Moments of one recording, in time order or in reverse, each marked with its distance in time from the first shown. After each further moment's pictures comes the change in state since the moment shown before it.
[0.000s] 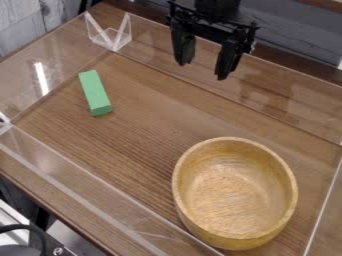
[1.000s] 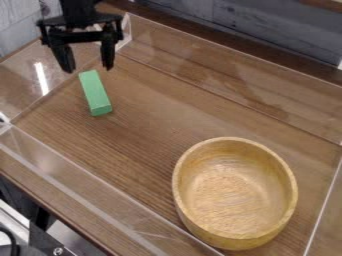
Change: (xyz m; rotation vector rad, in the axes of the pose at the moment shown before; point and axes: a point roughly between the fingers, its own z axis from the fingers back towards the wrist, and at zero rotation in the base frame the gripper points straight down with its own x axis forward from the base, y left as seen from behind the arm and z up) arm -0.034 0.158 -0.043 -0.078 -0.014 0.672
